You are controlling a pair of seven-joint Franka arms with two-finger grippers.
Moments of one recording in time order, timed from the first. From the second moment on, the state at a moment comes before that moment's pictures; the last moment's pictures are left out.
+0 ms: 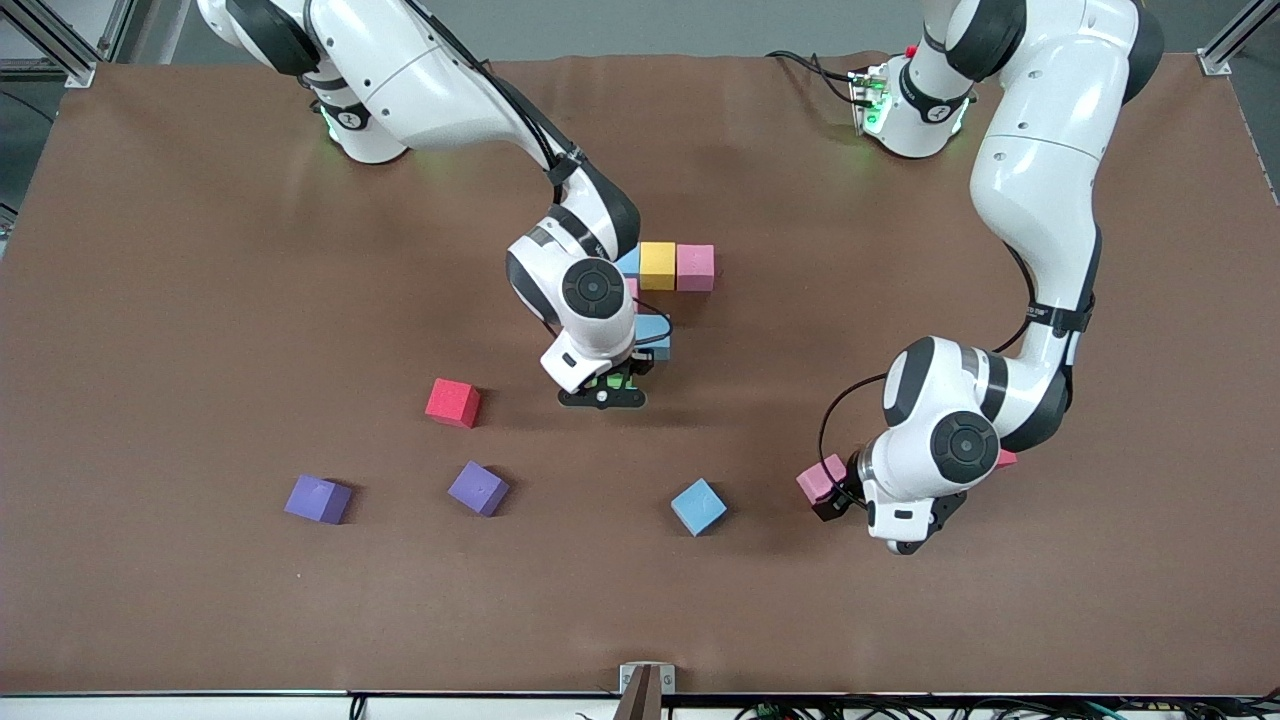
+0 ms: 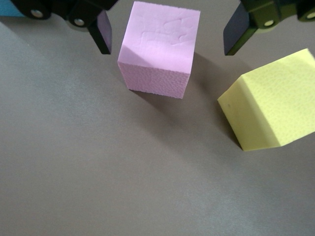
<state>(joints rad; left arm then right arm) -0.20 0.86 -0.15 -1.28 0.02 2.13 -1.00 0.66 0.77 0.08 -1.46 -0.04 2.19 0.77</state>
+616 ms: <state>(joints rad) -0.21 0.90 -0.15 -1.28 -0.03 2.17 -1.03 0.66 0.77 0.08 -1.47 -0.04 2.19 0.77</state>
